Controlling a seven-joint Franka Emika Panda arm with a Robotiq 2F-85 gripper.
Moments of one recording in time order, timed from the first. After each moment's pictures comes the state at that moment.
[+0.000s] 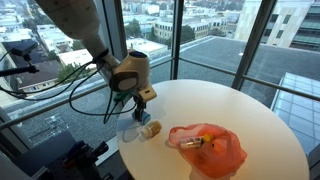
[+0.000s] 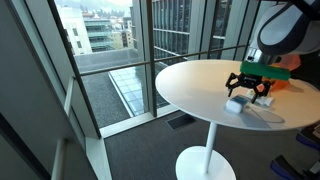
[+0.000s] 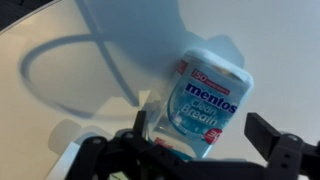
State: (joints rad) arm 0.10 0.32 -0.05 -2.44 0.29 2.78 0.80
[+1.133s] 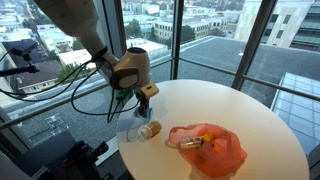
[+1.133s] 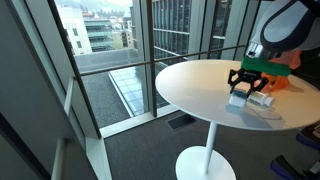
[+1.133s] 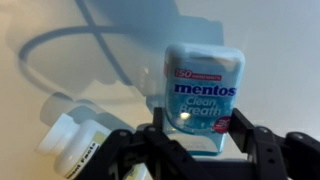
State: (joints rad) arm 0.12 0.29 -0.08 -2.45 0.24 2.83 0.80
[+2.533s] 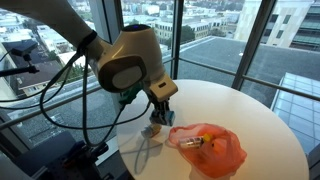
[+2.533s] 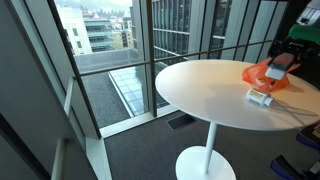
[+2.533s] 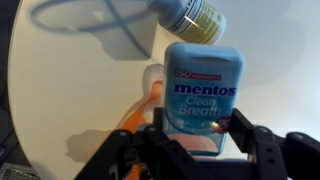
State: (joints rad) arm -0.16 -0.08 -0.16 -2.64 -0.04 2.82 0.85
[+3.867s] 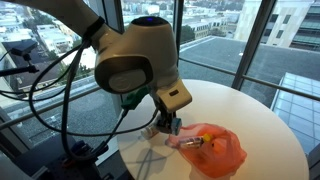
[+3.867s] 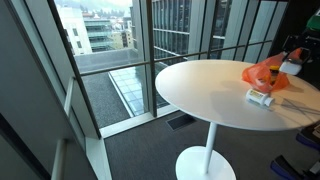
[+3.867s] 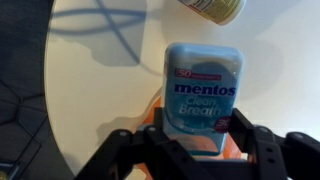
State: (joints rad) arm -0.24 -0.13 -0.21 -2.62 0.11 2.70 0.67
